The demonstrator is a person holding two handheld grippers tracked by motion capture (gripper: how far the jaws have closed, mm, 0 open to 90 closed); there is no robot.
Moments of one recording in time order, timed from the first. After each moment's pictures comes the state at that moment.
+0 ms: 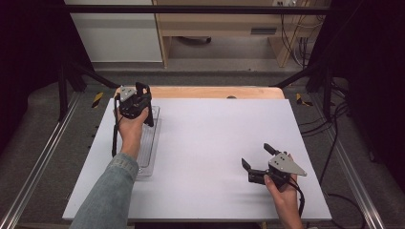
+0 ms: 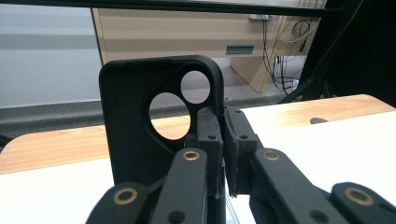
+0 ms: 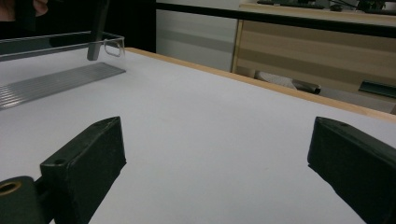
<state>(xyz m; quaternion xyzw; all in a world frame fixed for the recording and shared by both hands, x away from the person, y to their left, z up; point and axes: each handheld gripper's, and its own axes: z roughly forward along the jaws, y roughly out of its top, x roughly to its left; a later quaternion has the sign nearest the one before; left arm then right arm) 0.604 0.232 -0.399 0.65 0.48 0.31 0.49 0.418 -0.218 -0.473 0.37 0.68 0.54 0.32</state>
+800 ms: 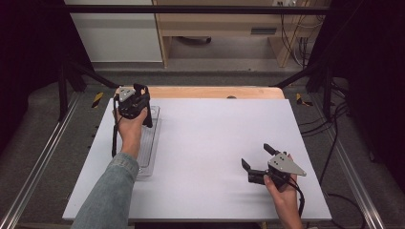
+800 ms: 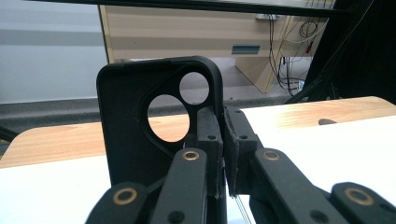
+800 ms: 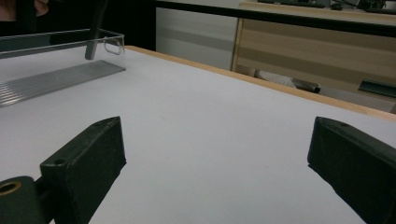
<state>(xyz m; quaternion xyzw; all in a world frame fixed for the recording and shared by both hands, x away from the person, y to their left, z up) 0.606 0.236 -0.403 0.64 0.50 0.32 0.49 0.418 -0.217 -0.473 0.37 0.68 0.54 0.32</state>
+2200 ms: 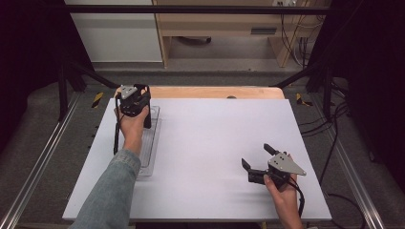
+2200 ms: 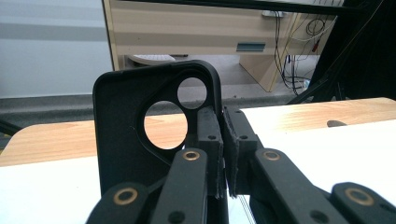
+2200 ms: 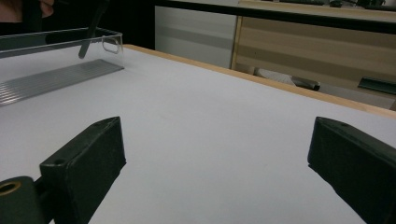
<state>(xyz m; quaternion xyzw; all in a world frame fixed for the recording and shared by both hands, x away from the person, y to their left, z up) 0.618 0.234 -0.407 0.64 0.50 0.31 0.48 0.419 -0.218 -0.474 0.38 0.68 0.54 0.32</state>
